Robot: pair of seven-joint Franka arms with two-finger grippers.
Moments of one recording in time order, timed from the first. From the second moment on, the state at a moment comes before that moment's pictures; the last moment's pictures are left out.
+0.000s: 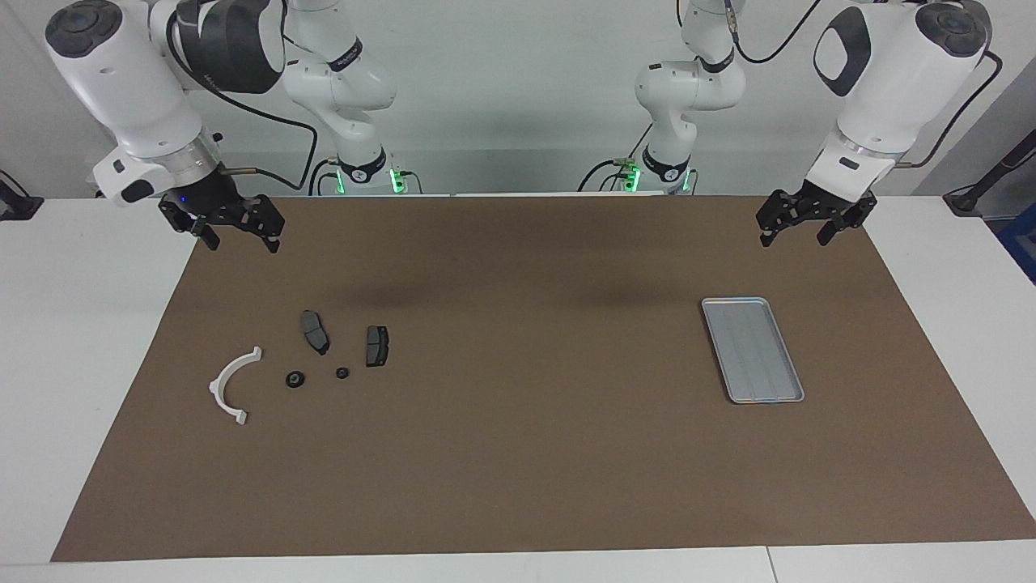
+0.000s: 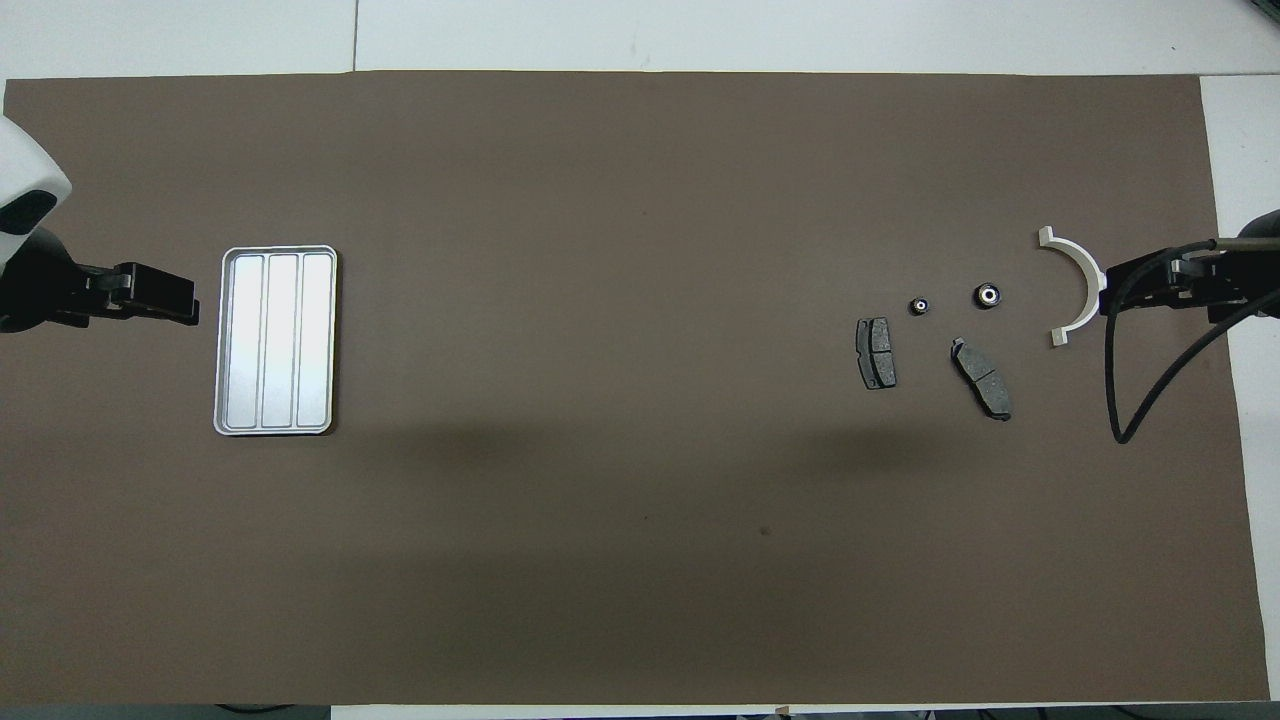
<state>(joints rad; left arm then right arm) -0.09 -0.01 0.02 -1.67 0.00 1.66 -0.01 -0.11 0.01 0.05 -1.67 0.01 1.64 0.04</state>
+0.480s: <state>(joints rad) -0.09 -0.01 0.02 -1.67 0.00 1.66 -0.01 -0.13 0.01 0.05 -1.70 0.01 1.71 0.01</state>
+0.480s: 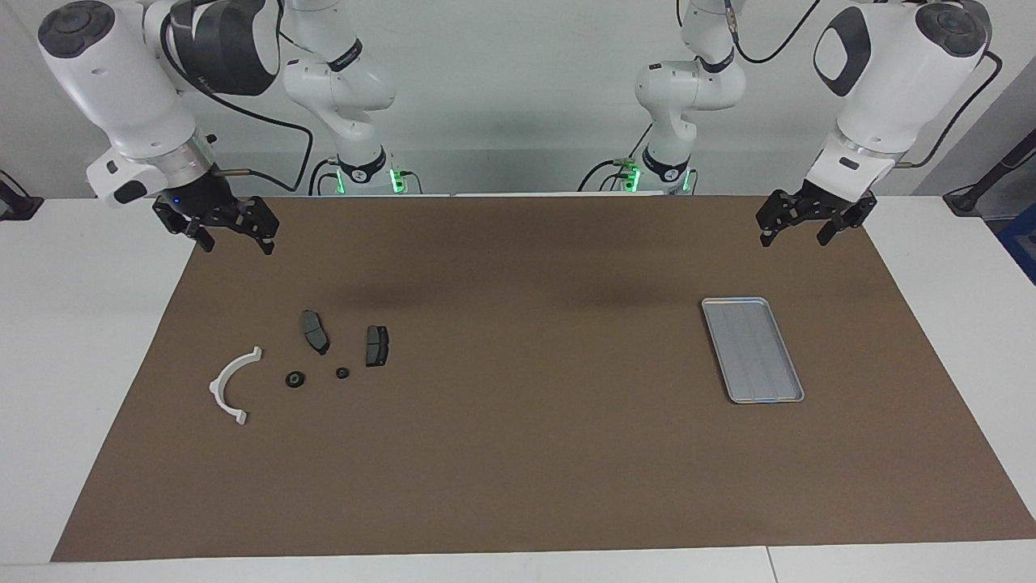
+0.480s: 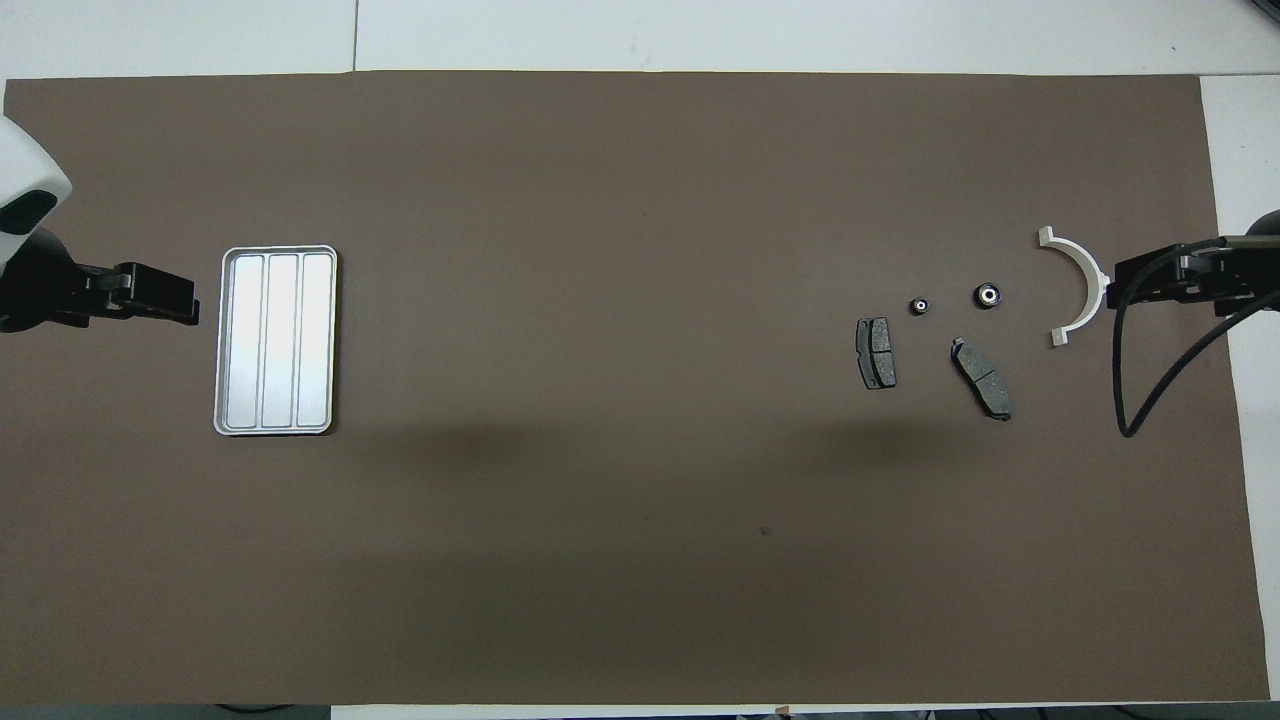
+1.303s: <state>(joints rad) -0.09 -0.01 0.02 -1.67 0.00 1.66 -0.01 -0.13 0.33 0.05 -1.76 -0.04 2.15 -0.04</state>
